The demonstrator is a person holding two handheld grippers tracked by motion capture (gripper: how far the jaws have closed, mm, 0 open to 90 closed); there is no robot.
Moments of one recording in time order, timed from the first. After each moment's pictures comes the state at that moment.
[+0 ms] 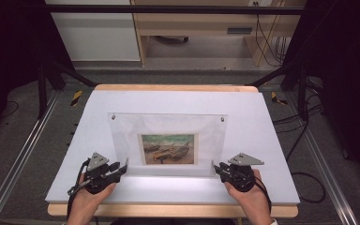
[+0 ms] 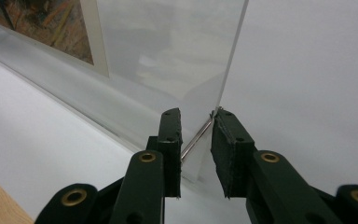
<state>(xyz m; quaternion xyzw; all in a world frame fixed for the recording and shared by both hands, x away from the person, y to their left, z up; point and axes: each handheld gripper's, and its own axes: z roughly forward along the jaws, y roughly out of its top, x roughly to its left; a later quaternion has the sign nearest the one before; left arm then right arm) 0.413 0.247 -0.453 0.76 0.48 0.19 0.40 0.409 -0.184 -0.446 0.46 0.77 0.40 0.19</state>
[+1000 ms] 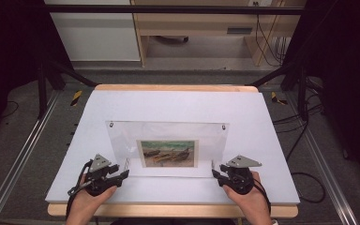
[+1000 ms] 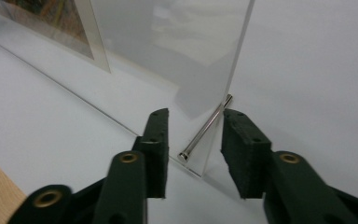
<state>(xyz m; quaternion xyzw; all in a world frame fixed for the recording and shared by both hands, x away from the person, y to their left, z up) 0.410 0.248 -0.456 0.78 0.46 0.17 0.39 0.407 -0.181 -0.453 0.45 0.78 0.39 0.18</state>
